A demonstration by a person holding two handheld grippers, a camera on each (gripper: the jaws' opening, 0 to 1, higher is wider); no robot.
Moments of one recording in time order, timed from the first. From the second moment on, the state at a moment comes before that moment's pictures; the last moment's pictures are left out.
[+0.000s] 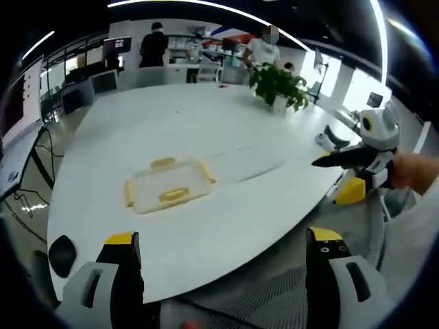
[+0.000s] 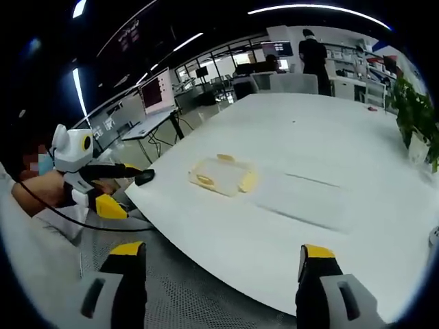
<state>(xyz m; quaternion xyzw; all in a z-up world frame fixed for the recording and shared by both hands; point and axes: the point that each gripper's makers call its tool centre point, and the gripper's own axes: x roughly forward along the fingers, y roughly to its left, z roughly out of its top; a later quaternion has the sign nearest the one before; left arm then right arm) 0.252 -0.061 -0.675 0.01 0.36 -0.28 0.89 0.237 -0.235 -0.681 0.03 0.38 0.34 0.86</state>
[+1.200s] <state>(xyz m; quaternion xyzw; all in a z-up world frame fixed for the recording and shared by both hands) 0.292 -0.047 -0.667 0.02 0.36 -0.29 0.89 0.286 -0.216 -0.674 -0.02 0.36 0.37 0.86</state>
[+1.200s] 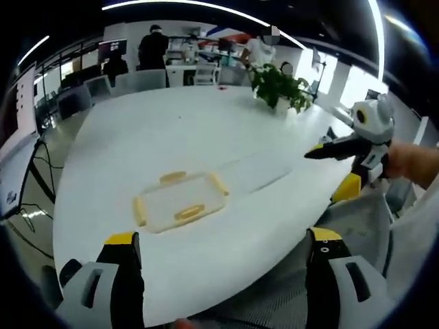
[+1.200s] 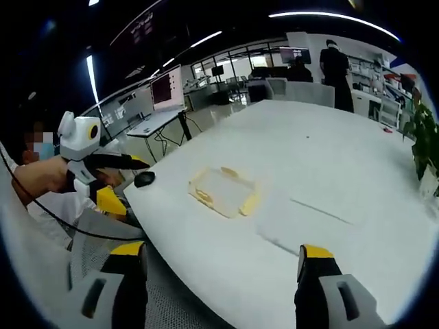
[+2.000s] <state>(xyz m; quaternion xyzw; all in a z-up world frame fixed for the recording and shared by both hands) 0.325 -0.034 -0.666 0.06 0.35 -0.31 0.88 0.314 -0.193 -0.673 -0.06 0.35 0.41 0.84</state>
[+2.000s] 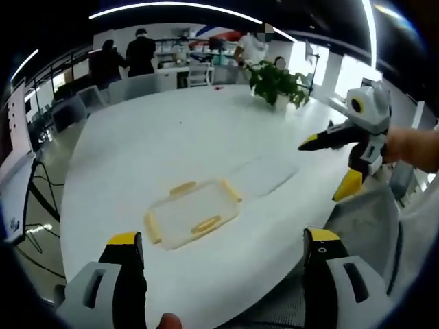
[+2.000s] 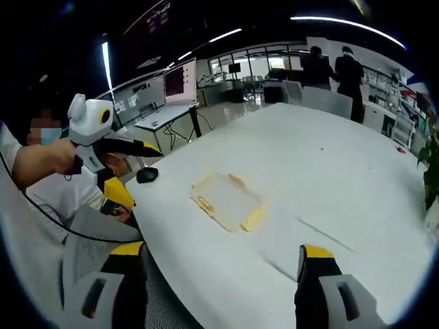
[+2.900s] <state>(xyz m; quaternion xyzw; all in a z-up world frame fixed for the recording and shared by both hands) 0.362 -0.023 -0.669 0.09 0.34 -0.33 0.88 0.343 -0.187 -0.679 -0.09 0.34 0.43 0.83</state>
